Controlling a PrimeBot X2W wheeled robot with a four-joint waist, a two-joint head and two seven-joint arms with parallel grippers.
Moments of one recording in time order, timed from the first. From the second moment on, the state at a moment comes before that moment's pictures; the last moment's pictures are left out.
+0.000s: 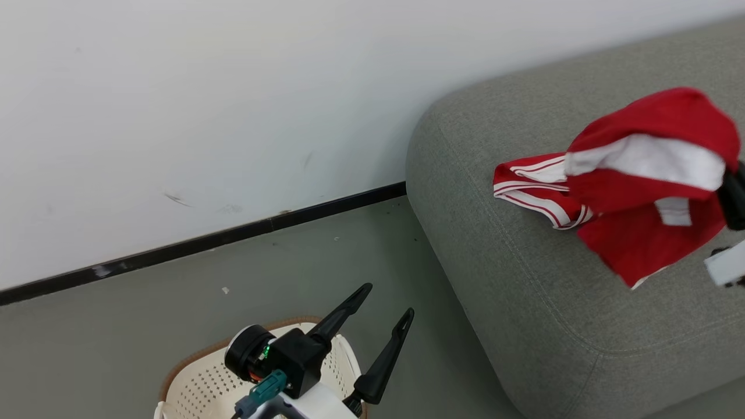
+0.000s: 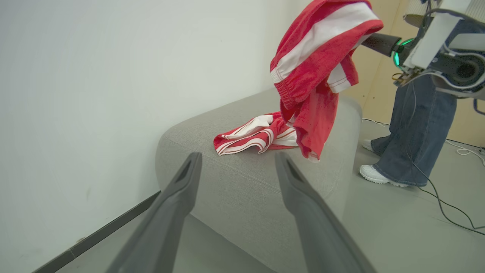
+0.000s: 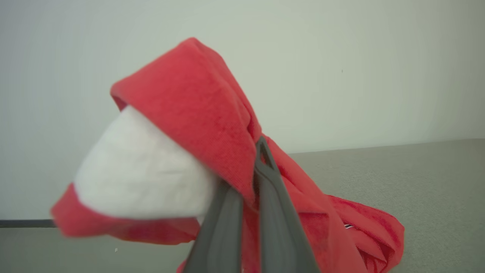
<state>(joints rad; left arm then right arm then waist) -0.19 0.09 -0.61 0.00 -0.38 -0.02 -0.12 -0.36 -0.52 0.17 0.23 0.54 0.13 -0.24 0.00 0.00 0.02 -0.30</state>
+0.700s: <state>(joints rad) -0.27 0.11 -0.61 -0.10 -0.33 0.00 -0.10 -0.54 -0.63 -0.03 0.46 0.56 0.13 -0.14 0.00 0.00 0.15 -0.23</state>
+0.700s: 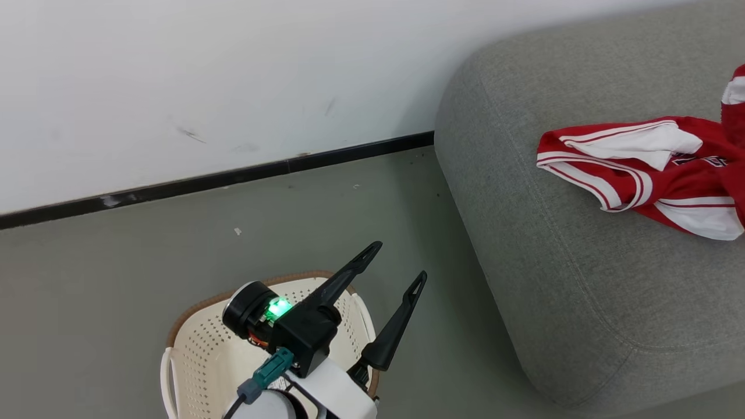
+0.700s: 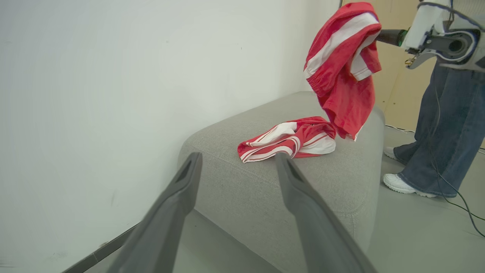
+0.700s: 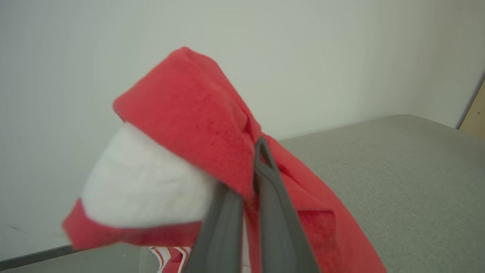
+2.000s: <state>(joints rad) -0.43 0.09 -0.67 -0.08 -0.27 -0.05 -0.07 -0.58 -0.45 -0.05 0.72 0.44 0.13 -0.24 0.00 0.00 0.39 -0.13</state>
